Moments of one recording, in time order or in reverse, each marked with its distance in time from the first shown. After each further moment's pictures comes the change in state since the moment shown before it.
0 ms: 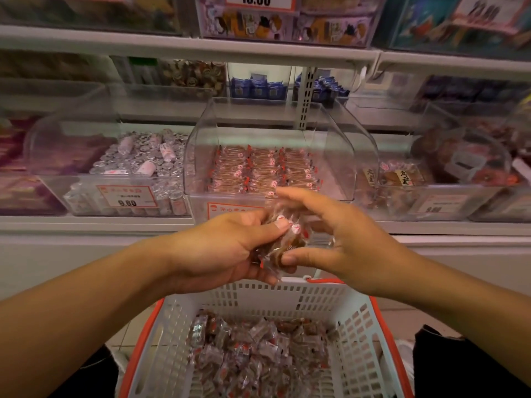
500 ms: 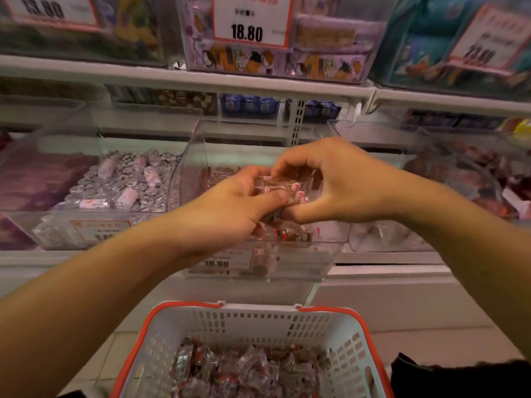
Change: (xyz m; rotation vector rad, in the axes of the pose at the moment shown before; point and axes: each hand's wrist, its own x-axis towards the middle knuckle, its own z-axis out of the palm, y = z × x) left_hand 0.043 0.072 -0.006 0.269 0.355 0.251; right_hand 0.091 -0.020 -0.086 -0.339 -0.091 -0.107
